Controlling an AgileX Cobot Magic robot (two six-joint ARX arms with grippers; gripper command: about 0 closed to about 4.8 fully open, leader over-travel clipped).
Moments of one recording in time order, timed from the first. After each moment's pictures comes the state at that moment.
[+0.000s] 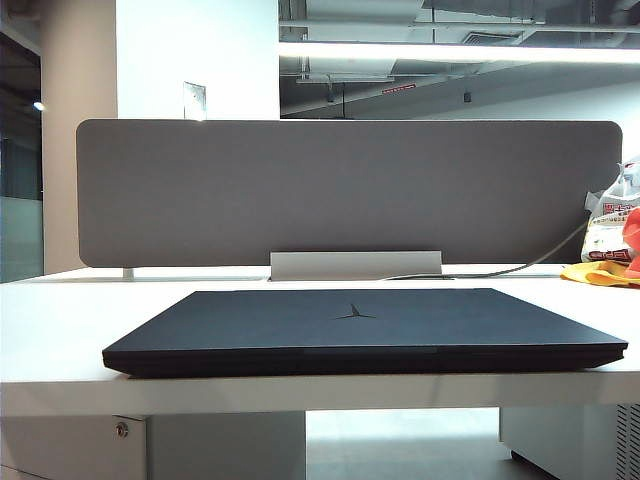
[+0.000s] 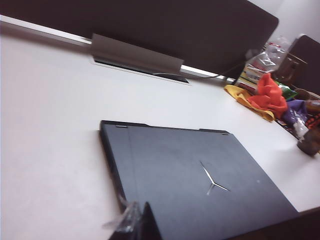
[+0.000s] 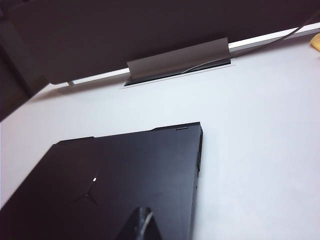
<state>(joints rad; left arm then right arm) 0.07 0.00 0.28 -0.35 0.51 -0.37 0.06 0.00 0.28 -0.36 -0.24 0.34</state>
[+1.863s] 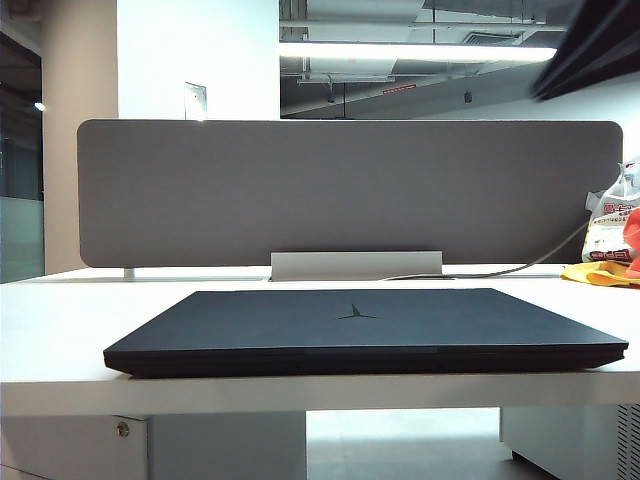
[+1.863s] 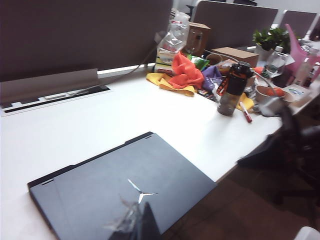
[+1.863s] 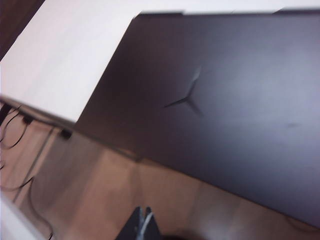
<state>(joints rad) -0.13 0.46 1.01 -0.68 0.64 -0.10 0.47 0.79 0.71 -0.50 -0.29 0.36</state>
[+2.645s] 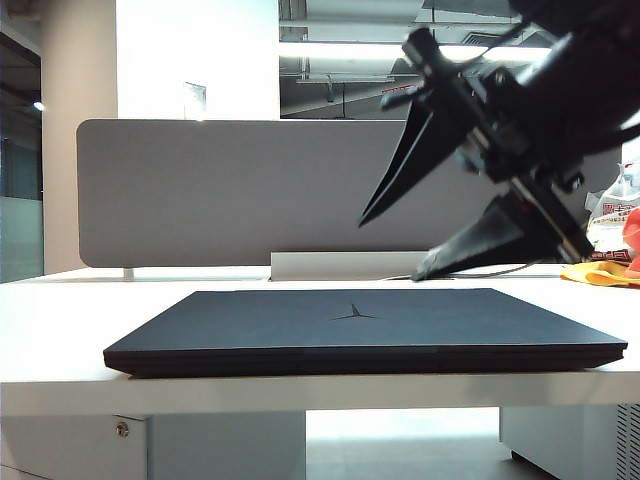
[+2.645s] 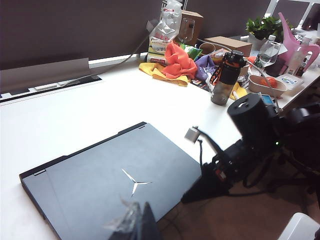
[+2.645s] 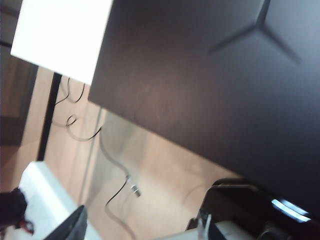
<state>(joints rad) -0.13 0.46 1.01 -0.73 0.66 -0.08 0.55 1.31 0.69 -0.16 -0.54 0.58</state>
